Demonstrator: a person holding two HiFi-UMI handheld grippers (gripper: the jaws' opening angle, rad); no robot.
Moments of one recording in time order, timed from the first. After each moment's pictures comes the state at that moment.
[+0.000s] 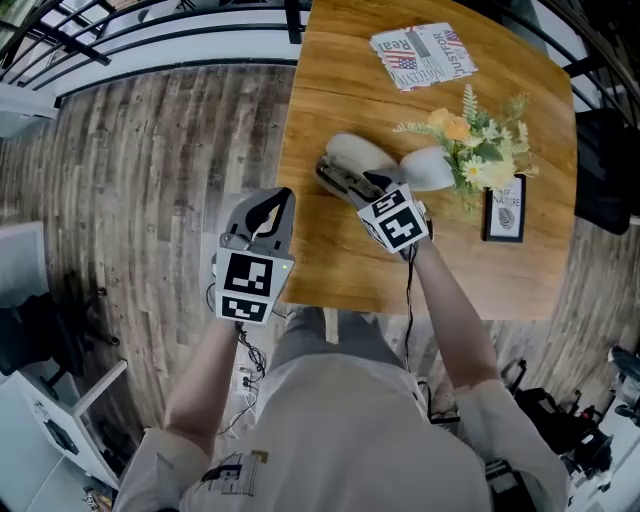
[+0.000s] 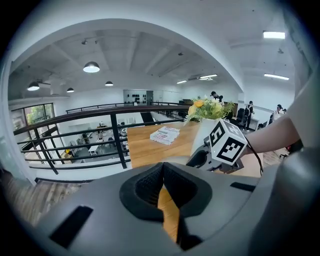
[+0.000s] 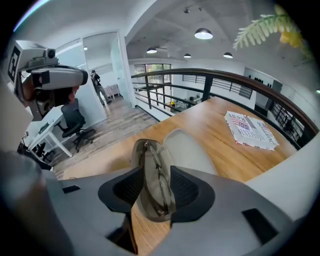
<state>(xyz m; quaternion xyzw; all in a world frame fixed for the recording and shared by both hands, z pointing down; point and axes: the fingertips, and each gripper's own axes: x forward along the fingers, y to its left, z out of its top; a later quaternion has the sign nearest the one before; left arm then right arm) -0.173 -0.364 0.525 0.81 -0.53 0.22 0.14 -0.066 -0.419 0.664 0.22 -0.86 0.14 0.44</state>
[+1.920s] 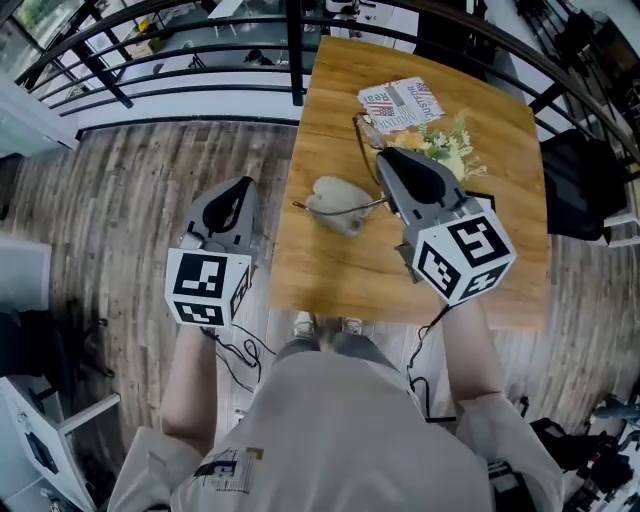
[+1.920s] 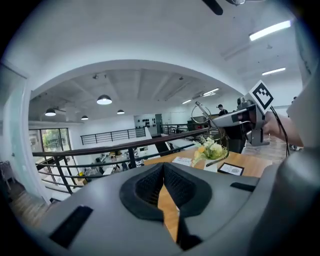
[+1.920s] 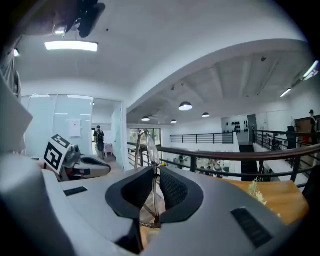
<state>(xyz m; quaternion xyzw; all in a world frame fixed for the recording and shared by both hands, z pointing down) -0.223 -0.307 0.343 0.78 -0.61 0.15 0.02 -0.058 -0.369 0.292 0.32 -0.94 0.05 0.09</state>
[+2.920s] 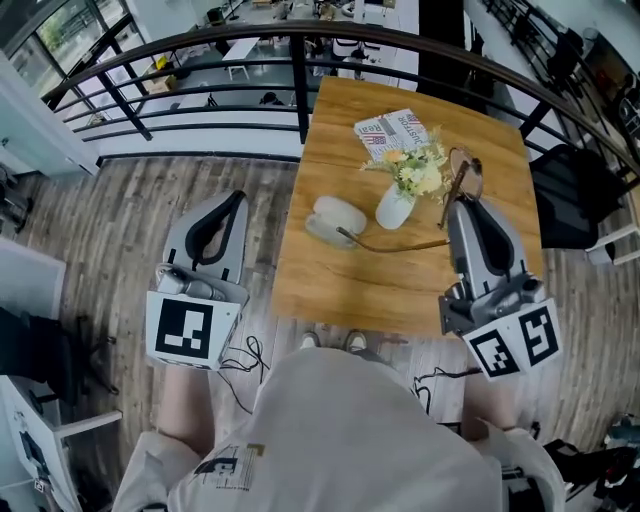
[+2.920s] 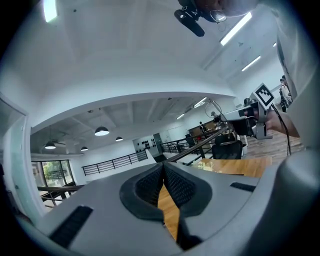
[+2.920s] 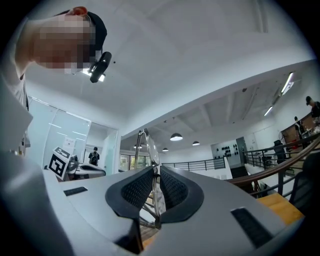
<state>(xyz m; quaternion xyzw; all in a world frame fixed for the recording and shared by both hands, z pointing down) -0.172 -0.220 0.206 0.77 -0.61 0.12 -0.14 0.068 -0.260 0.162 0.38 -0.92 -0.02 -0.06</state>
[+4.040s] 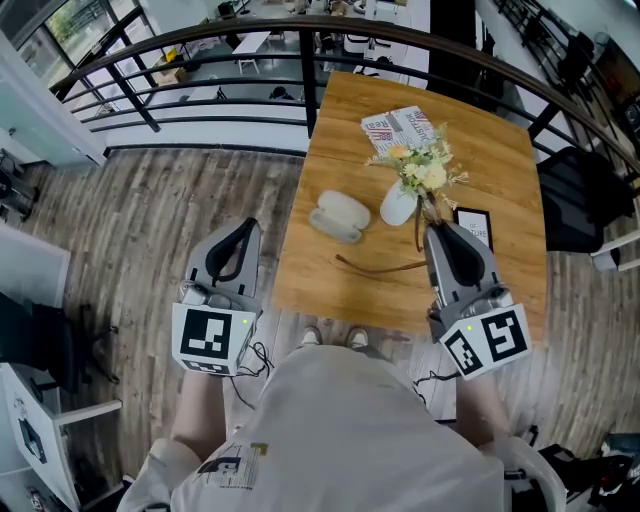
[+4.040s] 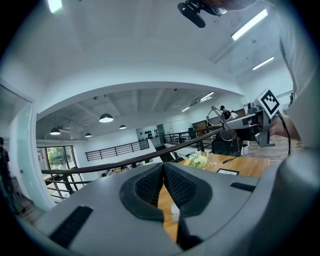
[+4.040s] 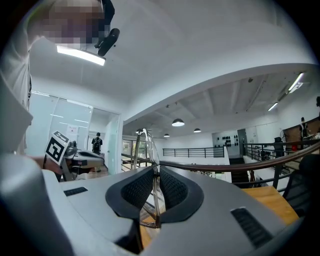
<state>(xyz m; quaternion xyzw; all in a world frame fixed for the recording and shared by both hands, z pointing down) -0.169 -0.200 0.268 0.77 -0.63 0.14 -0.06 0.061 -0.254 0.240 0.37 -0.93 0.00 0.03</state>
